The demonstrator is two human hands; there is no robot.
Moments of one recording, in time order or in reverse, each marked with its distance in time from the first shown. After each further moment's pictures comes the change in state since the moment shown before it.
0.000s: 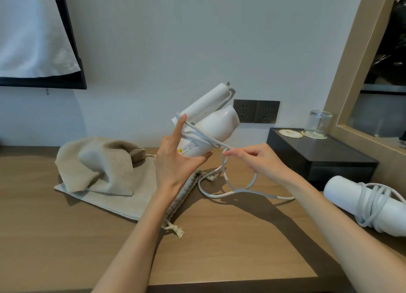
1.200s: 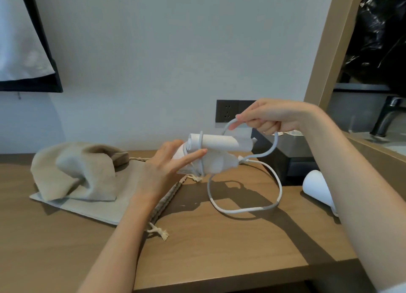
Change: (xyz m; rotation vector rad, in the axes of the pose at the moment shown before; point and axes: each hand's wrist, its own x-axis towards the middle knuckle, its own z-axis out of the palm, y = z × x) left_hand -0.006 -0.025 0.000 0.298 -0.172 0.688; right_hand 0.026 -0.080 -0.093 -0.082 -0.241 0.435
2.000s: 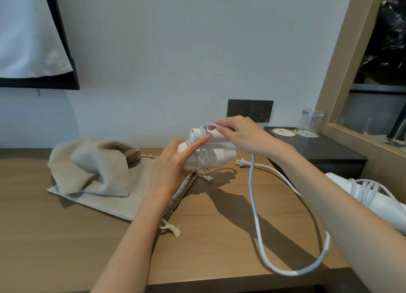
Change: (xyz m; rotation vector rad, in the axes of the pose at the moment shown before) left_hand 0.006 0.006 -0.011 0.013 -0.212 -0.340; right_hand 0.034 0.000 0.086 -0.428 0.320 -0.402
